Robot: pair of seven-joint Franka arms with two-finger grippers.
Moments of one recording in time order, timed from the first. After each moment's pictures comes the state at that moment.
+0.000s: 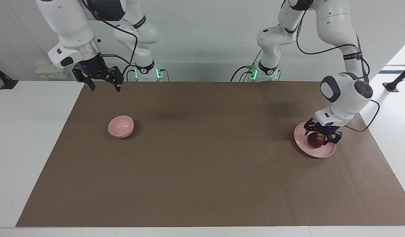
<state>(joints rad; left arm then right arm) 0.22 0.23 -0.10 -2.06 -0.06 2.33 0.83 -0.04 0.00 0.07 -1.58 -0.01 1.54 0.09</state>
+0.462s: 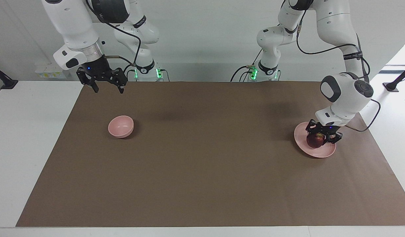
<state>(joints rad) 0.22 0.23 -0.10 -2.06 -0.06 2.34 0.83 -0.03 -0.01 0.07 -1.63 0.03 1.59 0.09</state>
